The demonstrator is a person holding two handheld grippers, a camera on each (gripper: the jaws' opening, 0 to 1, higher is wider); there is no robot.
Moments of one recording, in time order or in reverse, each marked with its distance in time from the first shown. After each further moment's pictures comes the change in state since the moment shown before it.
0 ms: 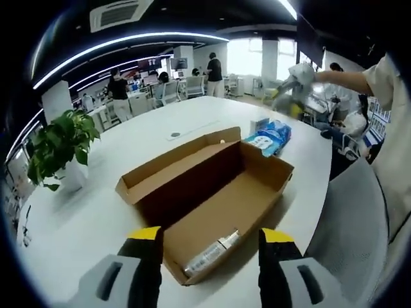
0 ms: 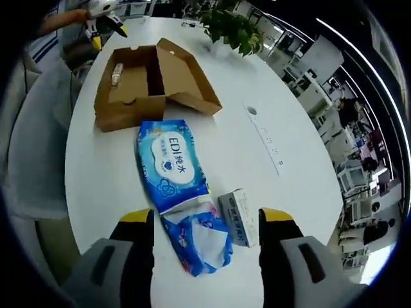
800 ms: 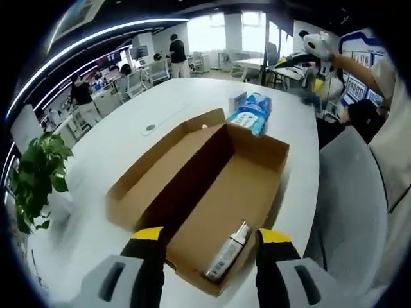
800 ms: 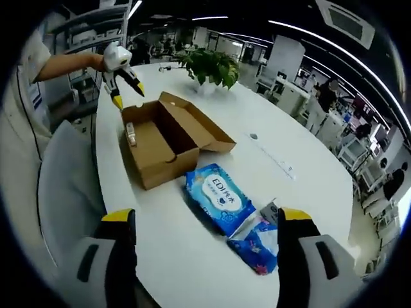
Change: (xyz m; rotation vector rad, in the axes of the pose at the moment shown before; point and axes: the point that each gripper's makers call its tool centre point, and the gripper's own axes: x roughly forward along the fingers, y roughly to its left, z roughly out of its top) left arm 0.023 0.016 0.009 0.209 0.190 -0.153; right arm -0.059 0.094 0.054 0.293 -0.245 -0.042
